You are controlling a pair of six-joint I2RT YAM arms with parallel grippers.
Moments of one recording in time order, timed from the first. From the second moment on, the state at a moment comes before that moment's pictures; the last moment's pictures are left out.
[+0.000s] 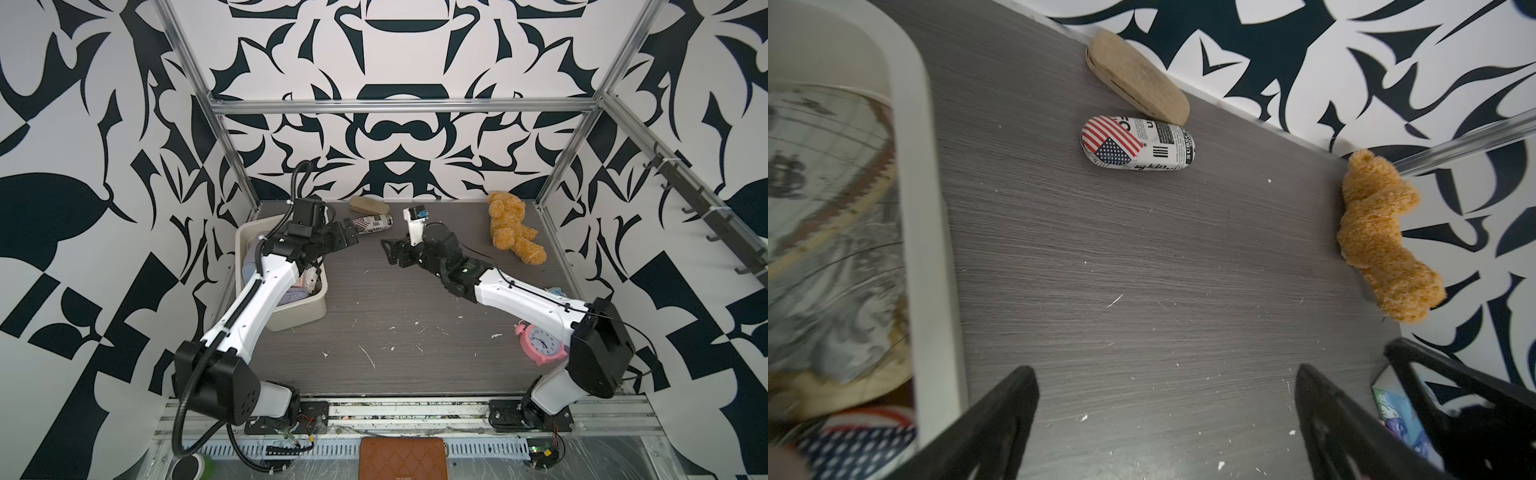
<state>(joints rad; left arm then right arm) -0.31 1.46 1.32 -0.59 0.12 -0.55 0.71 1.53 1.12 0.04 0.09 0.38</state>
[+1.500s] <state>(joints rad) -0.52 1.52 1.05 -0.62 -0.37 -0.73 0.56 1.25 0.88 -0.02 -0.01 0.51</state>
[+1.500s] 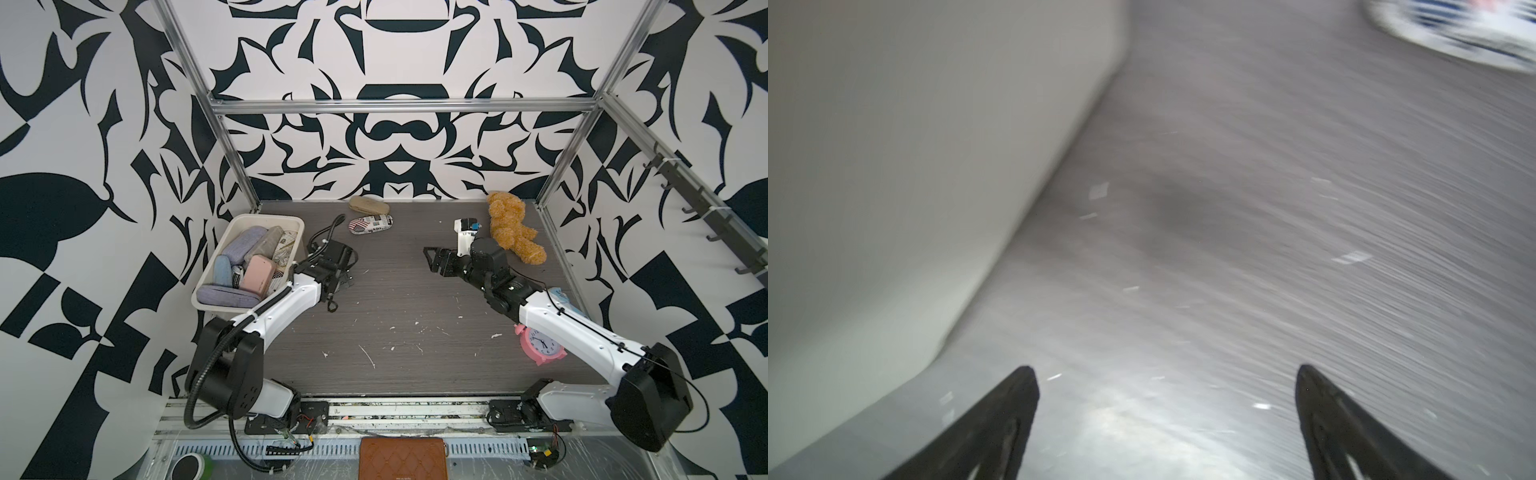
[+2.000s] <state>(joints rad) -0.49 2.09 1.66 -0.46 -0.25 -0.42 0.51 1.16 0.77 -0.06 0.00 0.47</state>
